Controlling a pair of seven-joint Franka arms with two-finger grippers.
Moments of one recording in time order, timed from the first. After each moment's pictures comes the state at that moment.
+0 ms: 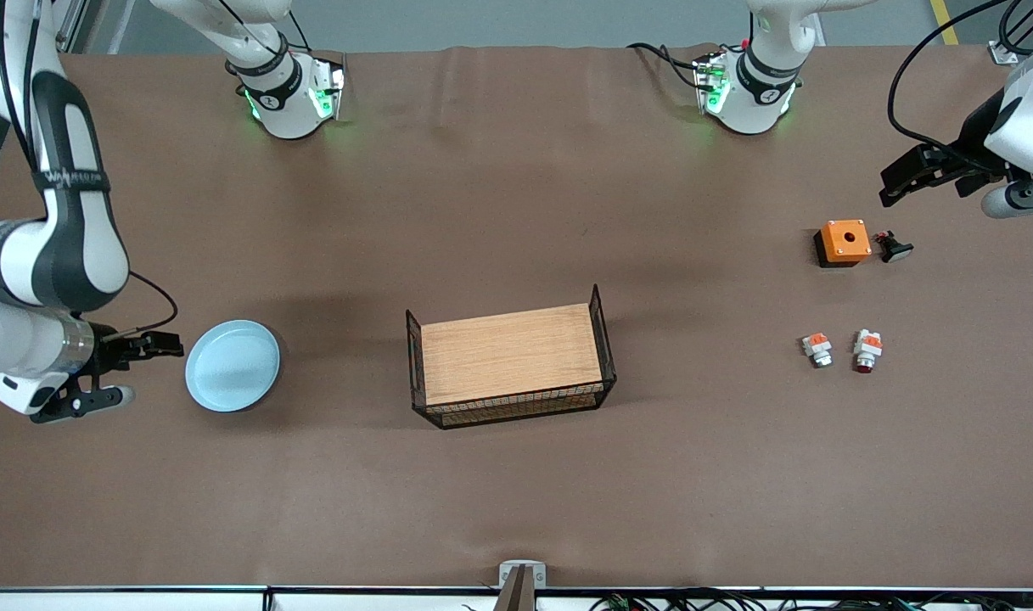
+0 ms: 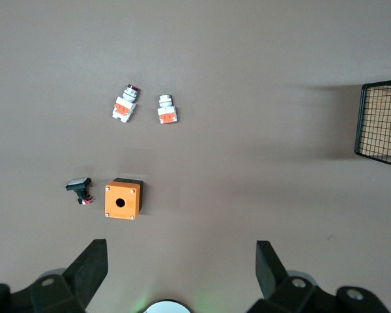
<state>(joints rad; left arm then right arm) 0.09 -0.09 -0.18 -1.64 0.00 1.51 -0.19 -0.10 0.42 0.03 -1.56 -0.02 1.83 -0.27</state>
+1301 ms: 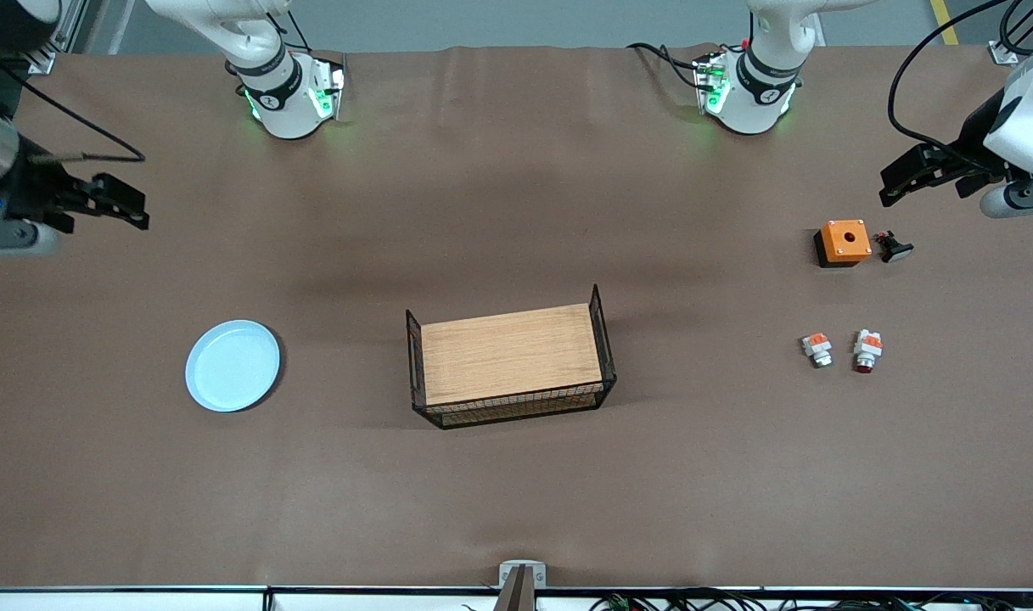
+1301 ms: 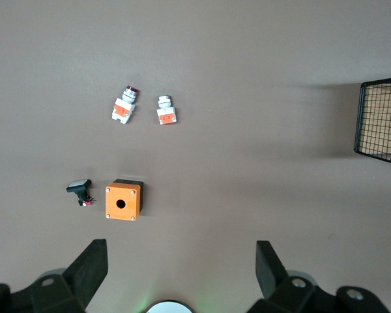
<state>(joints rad) 0.09 -0.09 -0.18 -1.64 0.00 1.51 -0.18 0.02 -0.02 0.03 -1.56 -0.02 1.48 0.00</state>
